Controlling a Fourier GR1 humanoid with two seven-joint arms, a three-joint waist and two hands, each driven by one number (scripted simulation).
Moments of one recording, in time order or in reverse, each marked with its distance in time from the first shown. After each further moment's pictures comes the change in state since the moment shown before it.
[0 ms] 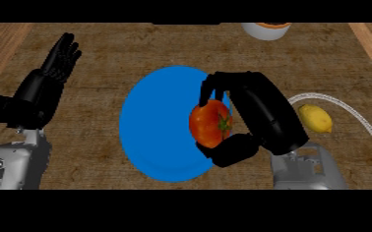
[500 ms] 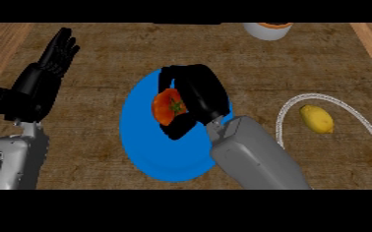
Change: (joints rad) left arm -0.042 0.011 0.029 0.048 0.004 -0.025 -0.009; right arm -0.200 0.093 0.151 0.458 0.076 -0.252 -0.012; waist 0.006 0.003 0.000
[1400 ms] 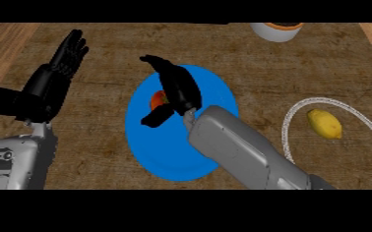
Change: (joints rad) left arm -0.003 -0.030 -0.024 0.005 -0.021 -0.013 -0.023; right arm -0.218 0.009 0.220 0.453 -0.514 -0.464 -0.147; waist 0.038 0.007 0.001
